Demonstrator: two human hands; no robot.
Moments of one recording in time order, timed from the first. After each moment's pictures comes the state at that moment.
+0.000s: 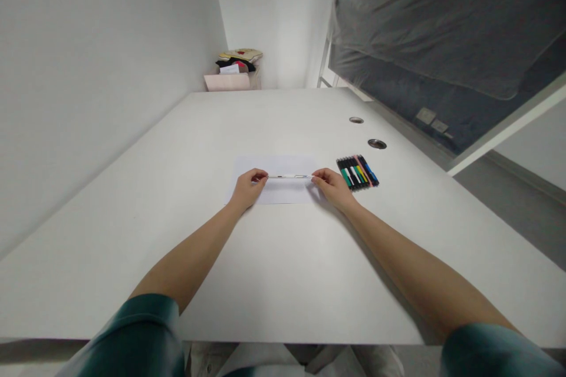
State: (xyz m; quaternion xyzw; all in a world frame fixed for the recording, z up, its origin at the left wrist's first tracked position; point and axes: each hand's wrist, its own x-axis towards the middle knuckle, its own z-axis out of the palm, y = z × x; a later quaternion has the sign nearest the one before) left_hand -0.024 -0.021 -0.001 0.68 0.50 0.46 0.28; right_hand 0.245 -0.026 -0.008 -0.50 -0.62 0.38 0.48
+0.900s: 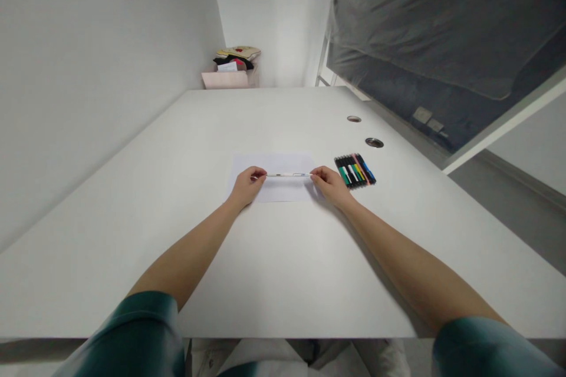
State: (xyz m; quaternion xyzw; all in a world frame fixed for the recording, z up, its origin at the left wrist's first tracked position) left_hand -0.023 -0.020 -0.001 0.68 0.50 0.46 0.30; right_hand 0.245 -0.028 -0.007 -0.50 -0.64 0.35 0.46
